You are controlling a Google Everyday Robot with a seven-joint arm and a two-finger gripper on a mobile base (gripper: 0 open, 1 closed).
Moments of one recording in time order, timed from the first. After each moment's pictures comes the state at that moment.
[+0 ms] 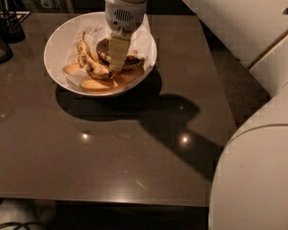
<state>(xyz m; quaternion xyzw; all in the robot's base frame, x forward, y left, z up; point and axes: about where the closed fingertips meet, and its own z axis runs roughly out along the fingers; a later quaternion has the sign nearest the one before) 0.595 0.049 0.943 -0.68 0.72 0.04 0.12</state>
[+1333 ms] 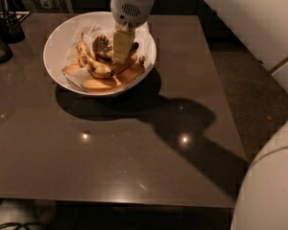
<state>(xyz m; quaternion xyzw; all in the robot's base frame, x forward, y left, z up) 0.597 0.047 0.962 -0.68 0.71 0.04 0.17</state>
